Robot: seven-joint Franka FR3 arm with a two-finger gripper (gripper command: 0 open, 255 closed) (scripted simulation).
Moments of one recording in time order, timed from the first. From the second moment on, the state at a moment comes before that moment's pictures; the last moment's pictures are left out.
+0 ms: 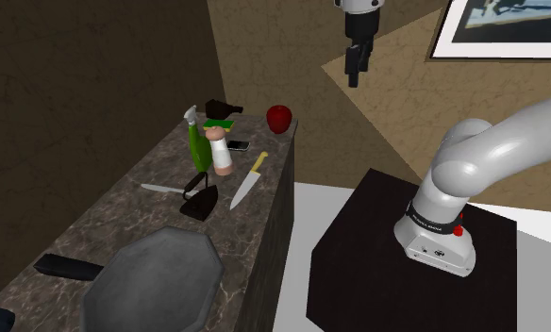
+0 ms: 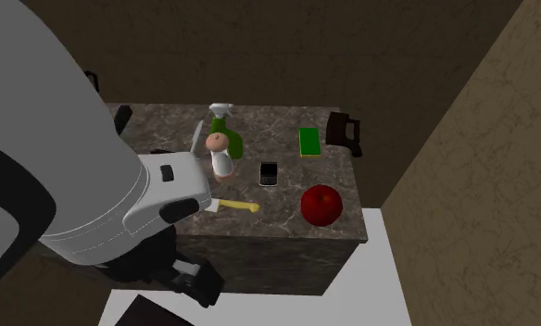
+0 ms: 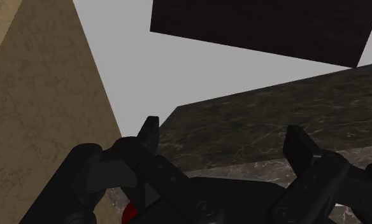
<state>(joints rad) -0.02 -0.76 0.04 -2.27 -0.12 1.46 -0.12</state>
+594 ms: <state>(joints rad) 0.00 -0.67 -0.12 -2.35 -0.15 1.73 -0.34</state>
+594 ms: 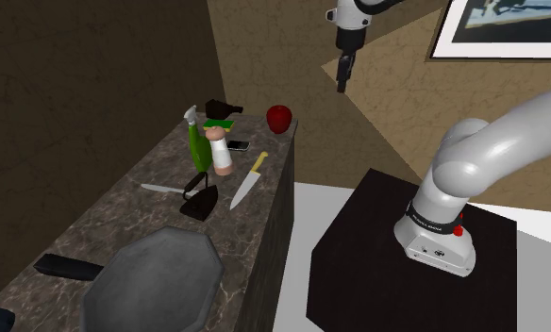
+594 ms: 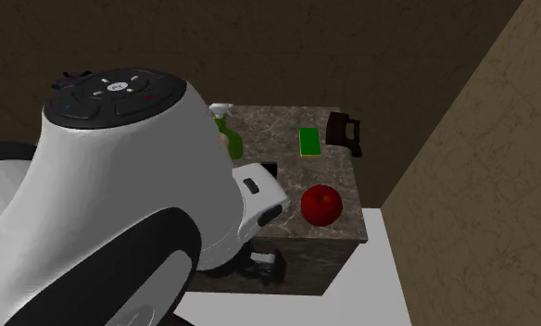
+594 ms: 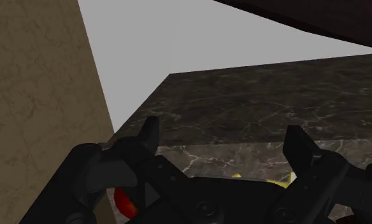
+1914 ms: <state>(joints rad) 0.18 0.01 -0.54 -2.06 0.34 2.23 -1.25</state>
